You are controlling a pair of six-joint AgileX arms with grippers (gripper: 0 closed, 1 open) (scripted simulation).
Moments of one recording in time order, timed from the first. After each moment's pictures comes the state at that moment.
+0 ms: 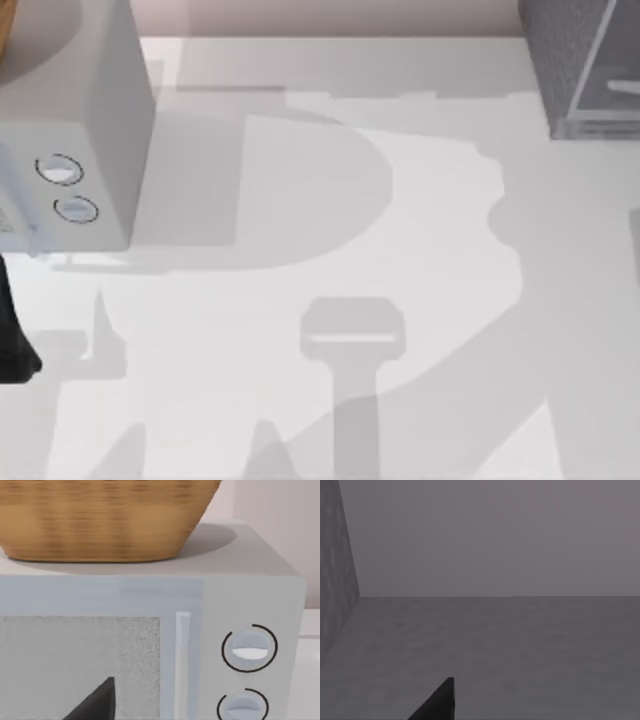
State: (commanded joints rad) left arm 0.00 0.00 0.00 0.00 0.00 0.00; right arm -0.19 2.25 1.25 0.89 -0.14 0.00
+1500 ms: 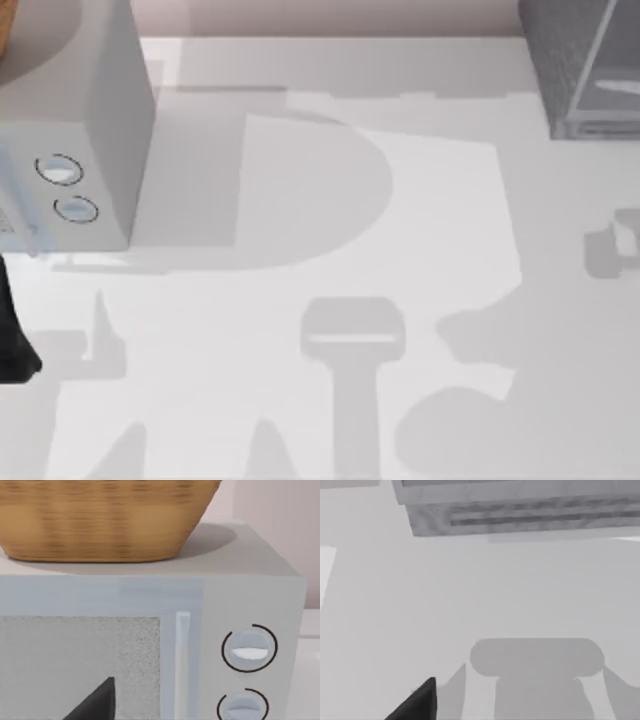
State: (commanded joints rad) left arm 0.00 0.00 0.00 0.00 0.00 0.00; right arm -0.10 1.33 0.49 0.27 -0.07 0.01
